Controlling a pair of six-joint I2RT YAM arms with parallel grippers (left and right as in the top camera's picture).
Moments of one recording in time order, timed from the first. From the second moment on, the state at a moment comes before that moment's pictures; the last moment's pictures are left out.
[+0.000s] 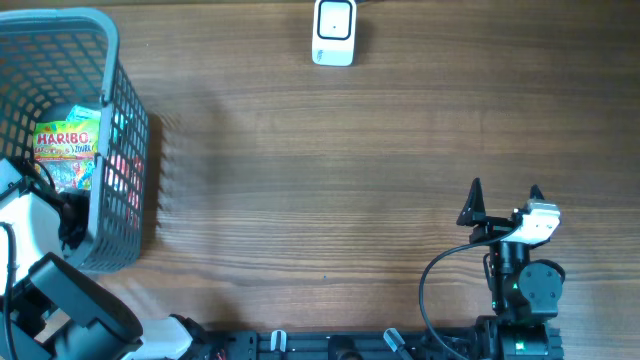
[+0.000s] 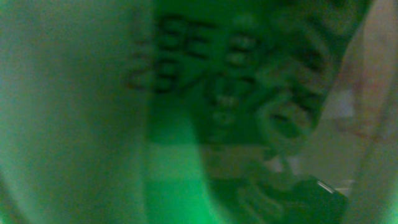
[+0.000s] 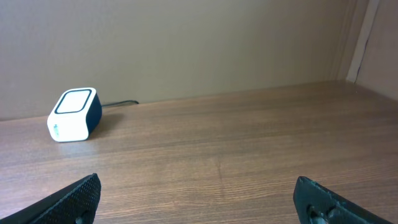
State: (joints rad) left arm 0.74 1.60 0.99 -0.78 -0.08 -0.62; right arm -0.01 0.07 0.01 0.01 0.09 0.09
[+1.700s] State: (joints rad) left arm 0.73 1.75 1.18 -0.77 -0.22 -0.63; right arm -0.01 0.07 0.01 0.01 0.09 0.09
